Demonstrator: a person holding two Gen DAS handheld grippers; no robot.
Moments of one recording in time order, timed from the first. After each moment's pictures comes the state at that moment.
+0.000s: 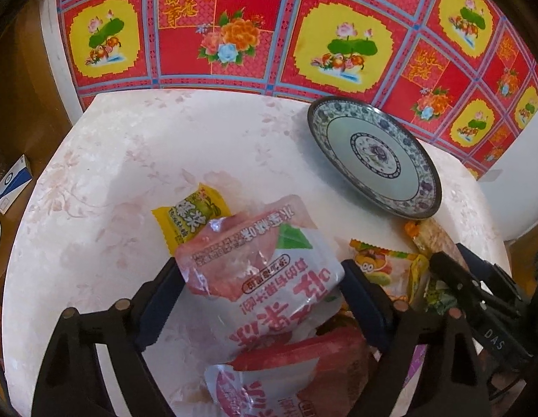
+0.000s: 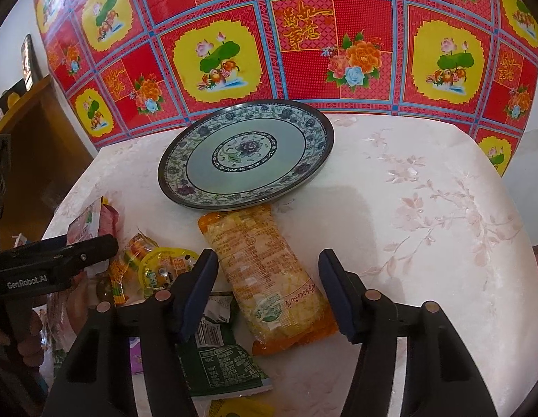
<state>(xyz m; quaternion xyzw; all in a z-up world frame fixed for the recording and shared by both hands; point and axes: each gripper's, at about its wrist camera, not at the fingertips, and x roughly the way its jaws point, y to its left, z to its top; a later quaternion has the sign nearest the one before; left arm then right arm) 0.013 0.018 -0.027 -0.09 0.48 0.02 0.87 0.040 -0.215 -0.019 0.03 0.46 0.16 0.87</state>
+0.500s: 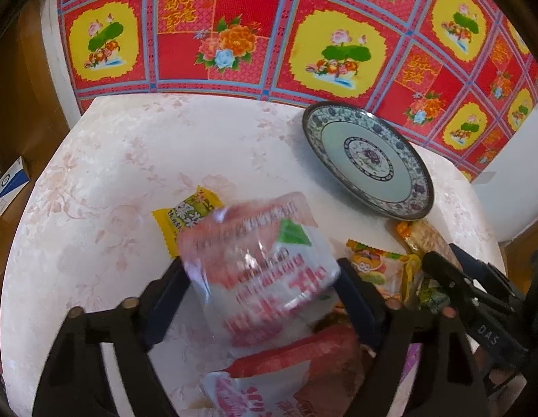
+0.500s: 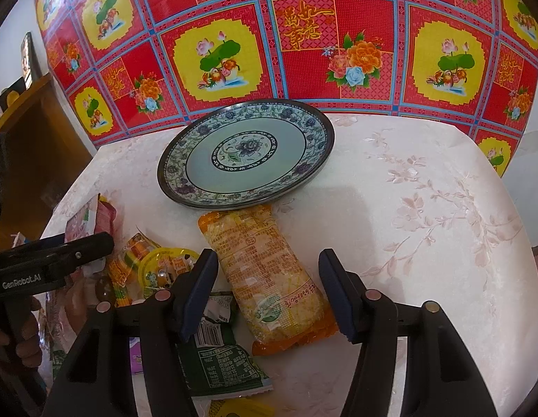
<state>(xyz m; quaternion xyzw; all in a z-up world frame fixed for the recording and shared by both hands) 0.008 0.018 -0.023 -0.10 0.47 0.00 0.88 0.041 -0.215 -0.019 0.03 0.46 0.16 0.87</state>
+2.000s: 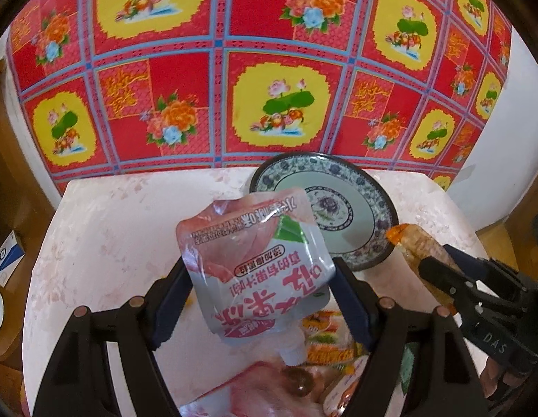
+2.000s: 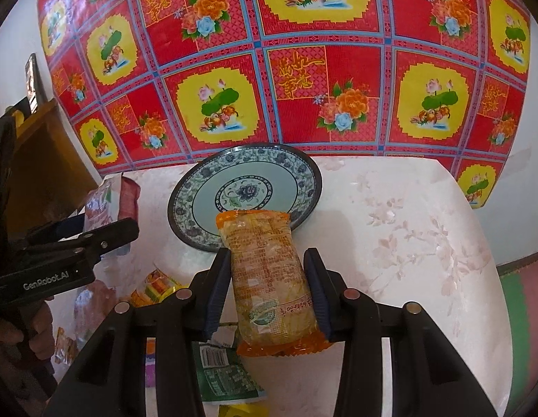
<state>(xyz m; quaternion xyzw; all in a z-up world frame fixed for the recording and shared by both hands) 0.033 -0.014 0.016 -0.03 0.40 -0.04 0.91 0.039 -0.221 0.016 0.04 0.42 0.15 0.90</state>
